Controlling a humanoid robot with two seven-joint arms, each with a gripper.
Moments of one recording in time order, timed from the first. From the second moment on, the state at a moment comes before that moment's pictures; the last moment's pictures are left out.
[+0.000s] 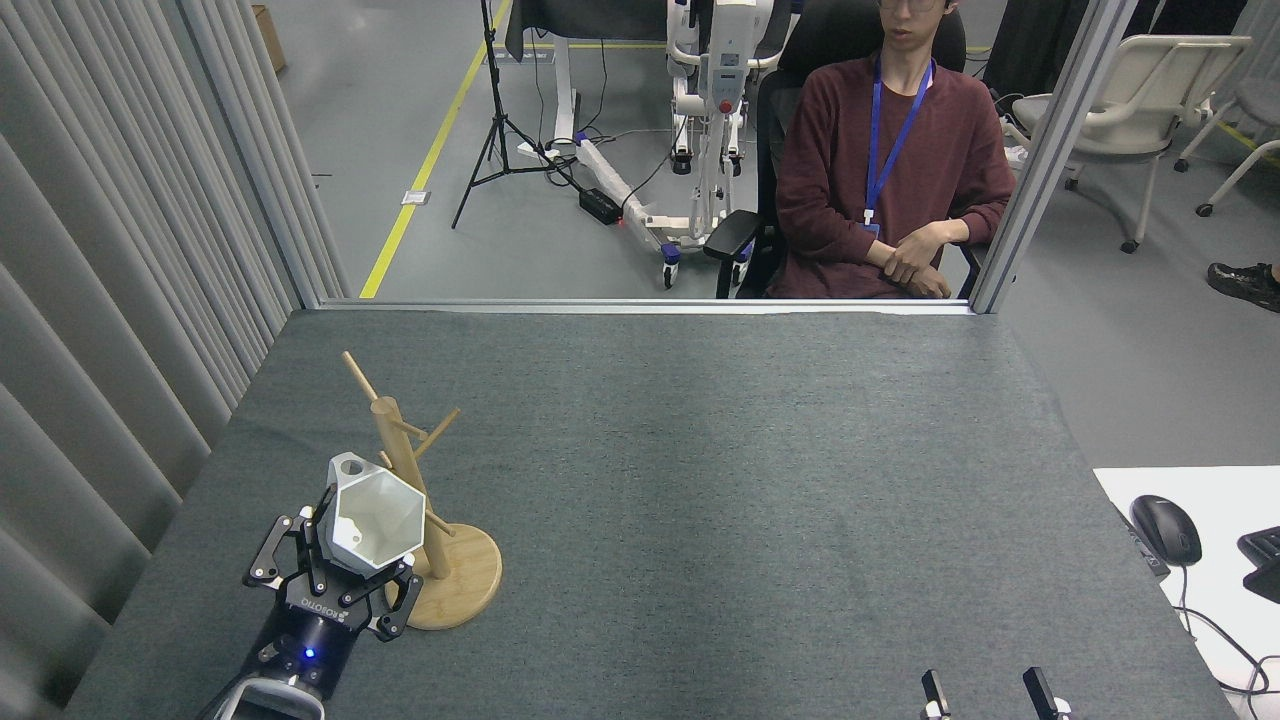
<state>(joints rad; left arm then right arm) -0.10 0.01 0.22 -1.39 -2.23 -0.21 0.43 0.35 0.06 -0.25 -1.67 1.50 -0.32 -0.26</state>
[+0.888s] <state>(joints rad) 0.20 0.02 0.40 -1.53 -1.68 -0.43 0.44 0.36 0.06 -0.25 -1.67 1.49 -0.32 -0.26</state>
